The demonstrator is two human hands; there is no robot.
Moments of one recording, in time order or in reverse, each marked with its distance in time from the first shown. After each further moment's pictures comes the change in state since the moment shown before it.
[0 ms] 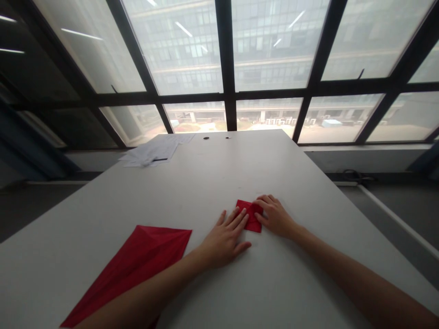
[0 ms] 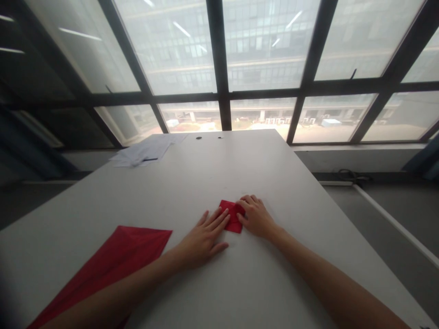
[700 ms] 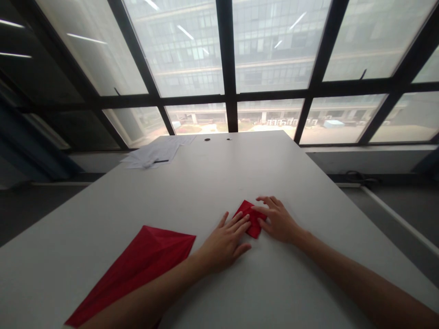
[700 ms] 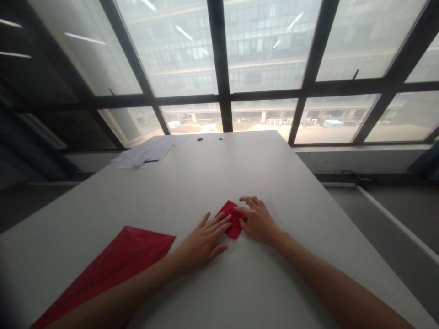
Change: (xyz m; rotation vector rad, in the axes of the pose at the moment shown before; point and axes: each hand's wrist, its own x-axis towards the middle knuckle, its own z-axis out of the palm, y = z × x) left_hand -0.001 0.001 -0.009 -0.069 0.041 0.036; right_hand -0.004 -0.006 -0.006 -0.048 0.021 -0.055
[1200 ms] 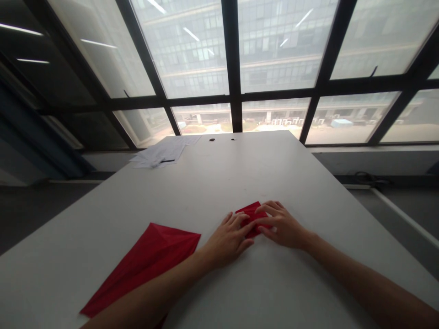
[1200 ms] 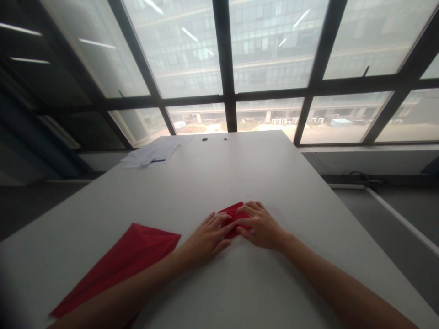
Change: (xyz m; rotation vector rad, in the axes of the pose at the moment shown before) left_hand 0.002 0.002 -0.004 0.015 0.048 -0.031; right_hand 0.000 -0.009 -0.014 0.103 -0.071 -0.244
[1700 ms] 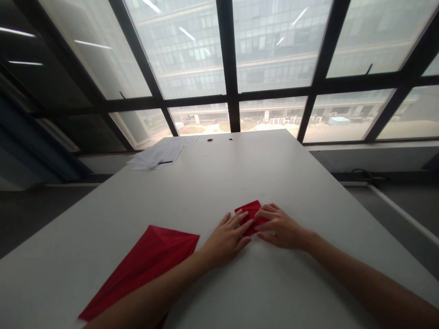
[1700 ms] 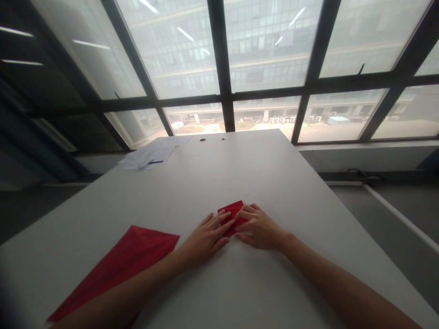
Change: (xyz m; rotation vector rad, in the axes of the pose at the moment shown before) left_hand 0.000 -0.009 0.009 -0.020 -0.015 -0.025; right_hand -0.003 0.002 -0.003 0.066 -0.055 -0.106
